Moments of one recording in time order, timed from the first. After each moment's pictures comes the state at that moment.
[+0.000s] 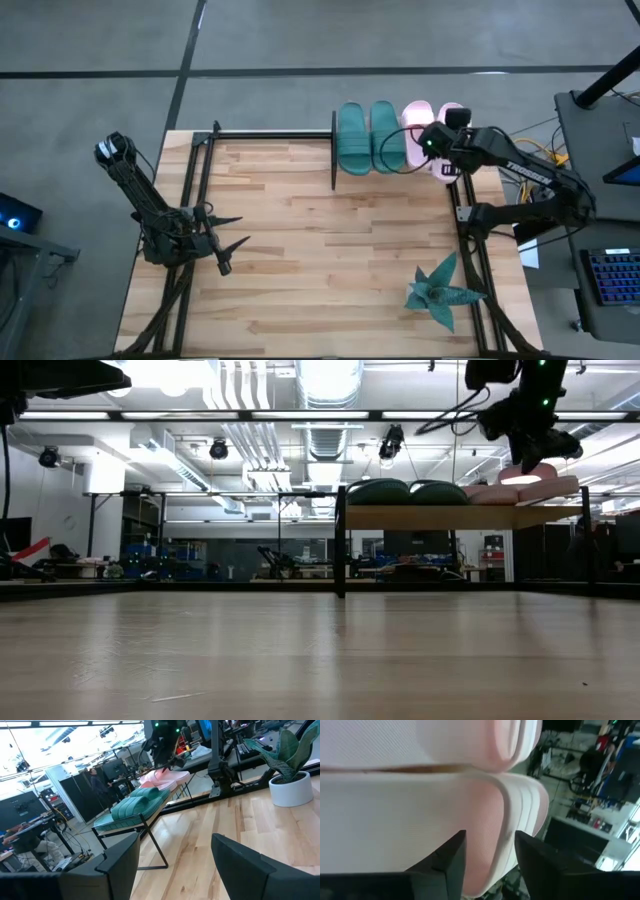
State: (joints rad) left arm -0.99 0.79 0.25 0.62 -1.40 0.43; right arm -0.54 1.09 1.08 -1.22 0.82 -0.64
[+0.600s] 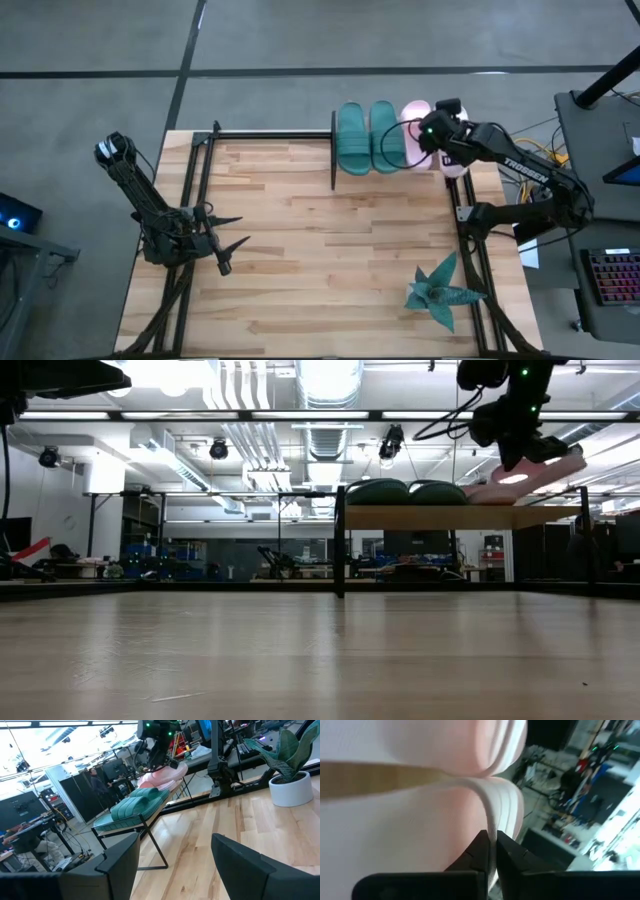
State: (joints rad) left arm -0.99 0.79 0.25 0.62 -1.40 0.43; right arm -0.62 1.11 1.08 -1.03 0.82 -0.99
